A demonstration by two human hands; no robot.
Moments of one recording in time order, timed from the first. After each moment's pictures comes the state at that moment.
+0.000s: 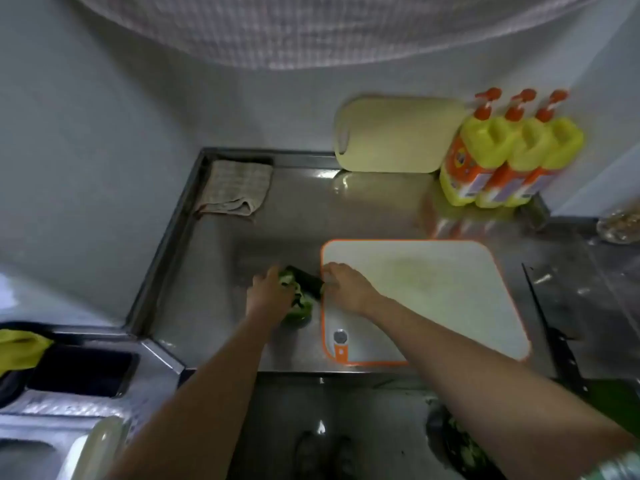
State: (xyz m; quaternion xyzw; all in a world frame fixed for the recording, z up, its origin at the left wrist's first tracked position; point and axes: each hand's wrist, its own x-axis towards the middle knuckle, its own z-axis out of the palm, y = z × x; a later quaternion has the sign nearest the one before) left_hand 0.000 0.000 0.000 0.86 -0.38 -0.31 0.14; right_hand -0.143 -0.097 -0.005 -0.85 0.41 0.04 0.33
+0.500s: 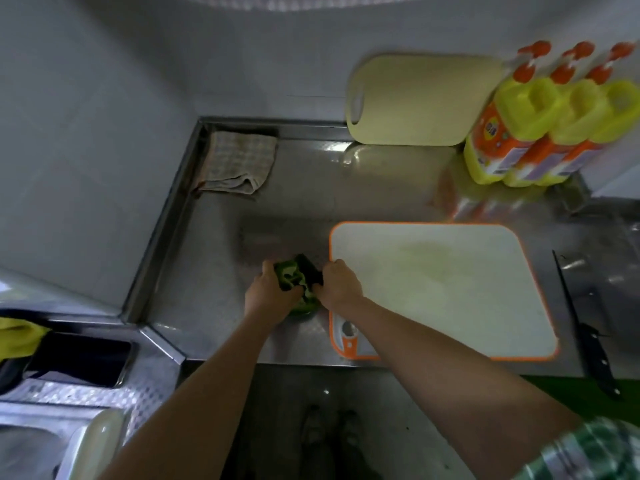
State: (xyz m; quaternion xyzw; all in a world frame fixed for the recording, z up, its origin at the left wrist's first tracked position) left_hand 0.002 0.004 -0.027 0.87 -0.32 -0.32 0.18; right_hand -0.108 -0.080 -0.038 -0.83 0.49 0.07 0.28
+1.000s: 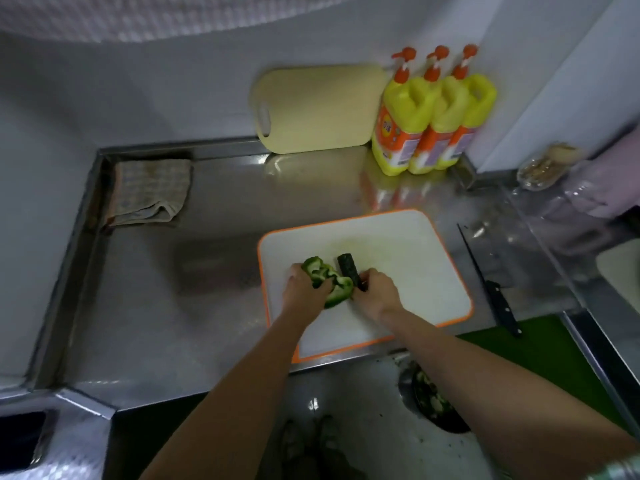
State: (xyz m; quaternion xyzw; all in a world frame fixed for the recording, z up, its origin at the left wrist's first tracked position) left_hand -0.130 -0.064 -0.017 0.77 -0.41 -0.42 0.24; right_hand -0.278 -0.108 -0.027 -0.66 0.67 -0.04 0.34
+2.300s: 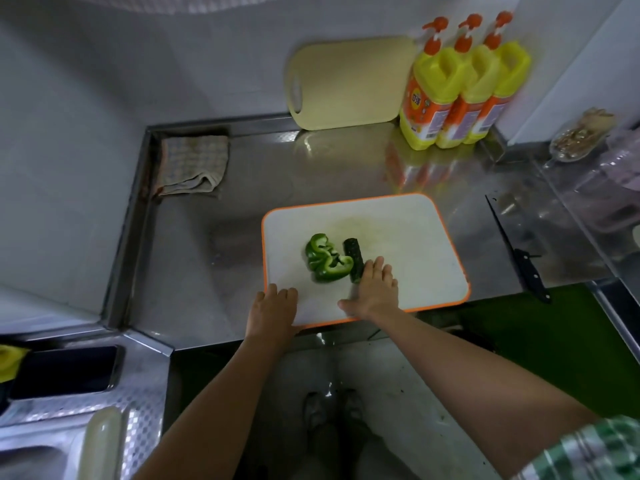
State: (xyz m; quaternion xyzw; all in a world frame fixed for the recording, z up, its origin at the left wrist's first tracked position) left_hand -0.057 0.063 -0.031 0.69 -0.70 -0.11 -0.14; right_hand -0.233 -0.029 -0.047 -0.71 0.63 0.15 0.26
